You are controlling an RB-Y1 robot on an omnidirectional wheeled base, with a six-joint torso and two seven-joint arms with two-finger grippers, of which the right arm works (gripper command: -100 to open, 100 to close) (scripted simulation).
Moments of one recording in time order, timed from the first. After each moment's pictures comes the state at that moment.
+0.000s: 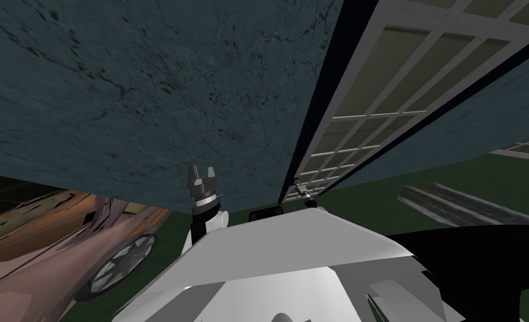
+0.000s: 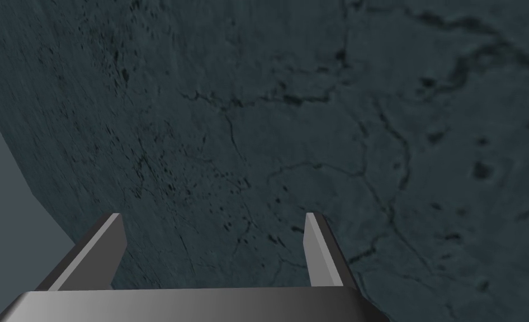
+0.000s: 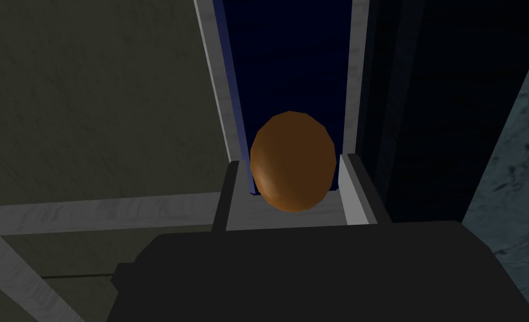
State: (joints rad) arm 0.08 -0.24 -0.31 -0.65 0.37 -1.04 1.09
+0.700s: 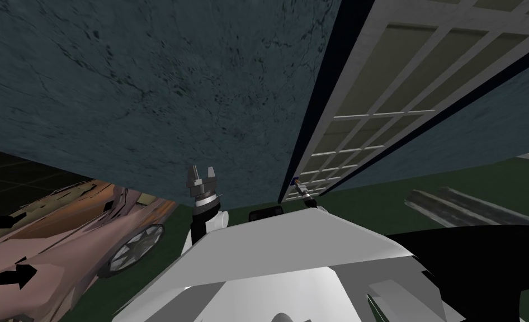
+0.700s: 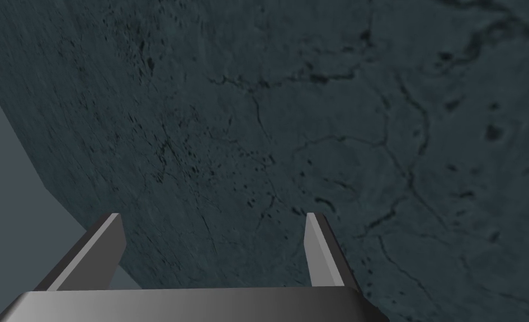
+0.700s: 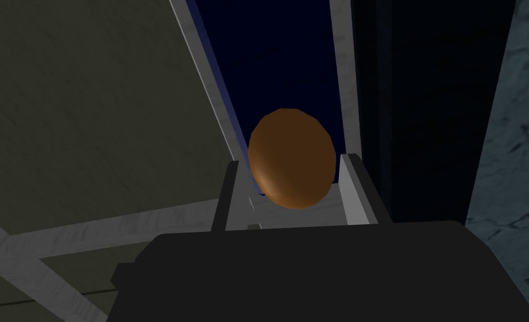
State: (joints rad) arm 0.07 -0.24 -0.29 -0.65 0.32 -1.03 0.97
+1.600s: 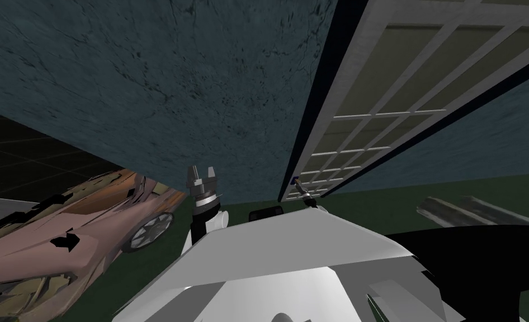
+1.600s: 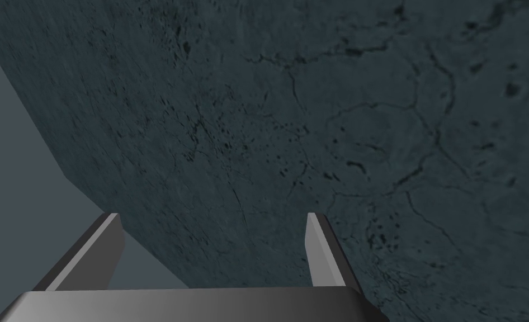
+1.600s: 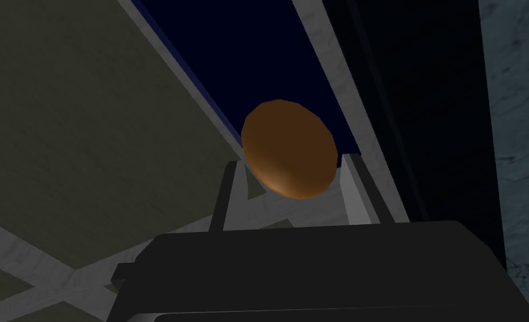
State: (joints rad) arm 0.06 -0.25 -0.25 -0.65 0.23 -1.02 0.75
